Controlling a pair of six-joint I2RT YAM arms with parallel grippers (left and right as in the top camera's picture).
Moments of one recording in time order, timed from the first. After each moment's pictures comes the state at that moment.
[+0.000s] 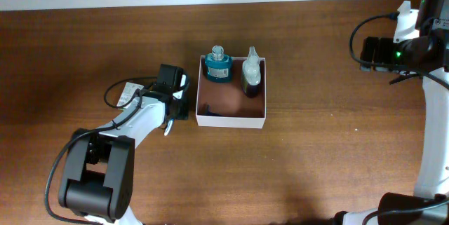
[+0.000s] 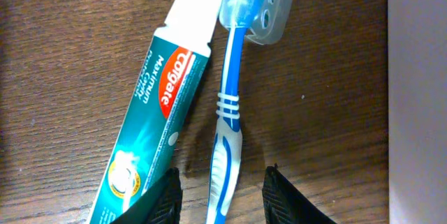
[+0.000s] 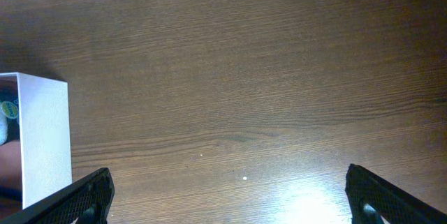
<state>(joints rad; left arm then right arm) -0.26 1.84 1.04 -0.40 -0.09 -0.08 -0.24 1.61 1.82 -1.25 -0.02 -0.07</state>
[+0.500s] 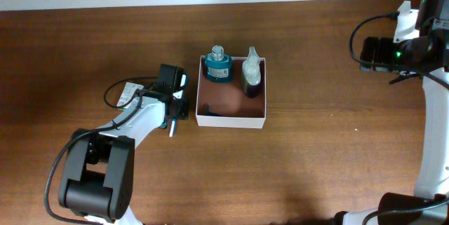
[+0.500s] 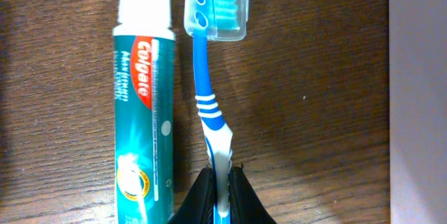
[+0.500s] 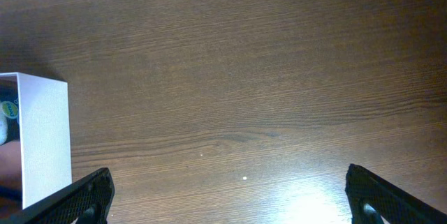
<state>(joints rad) -0.26 1.84 1.04 -0.40 -0.09 -0.08 -0.24 1.61 1.82 -1.25 -0.02 -0.07</state>
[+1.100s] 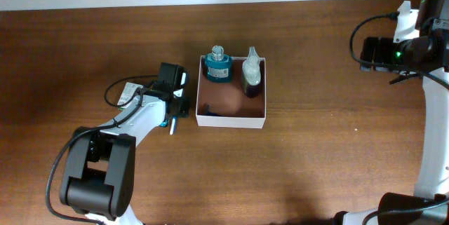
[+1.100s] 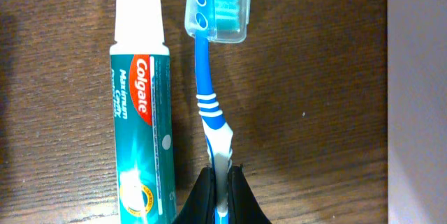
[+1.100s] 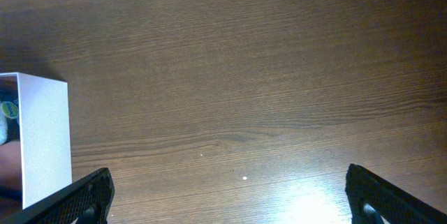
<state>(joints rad) -0.26 1.86 1.06 -0.39 -0.10 -0.09 -0.24 1.61 1.82 -1.25 -0.02 -0.07</state>
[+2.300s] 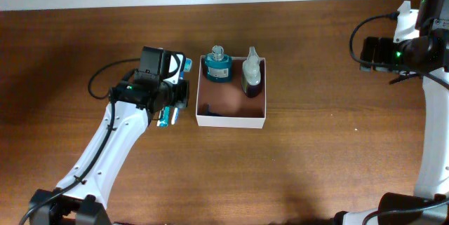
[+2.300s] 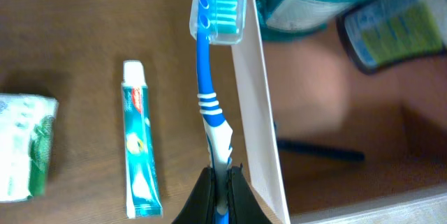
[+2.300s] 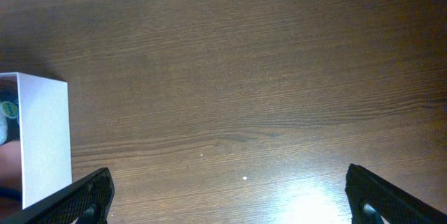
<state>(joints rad) -0.26 1.55 1.19 -0.67 0.09 -0.10 -0.24 1.61 1.82 -1.25 -0.02 -0.07</state>
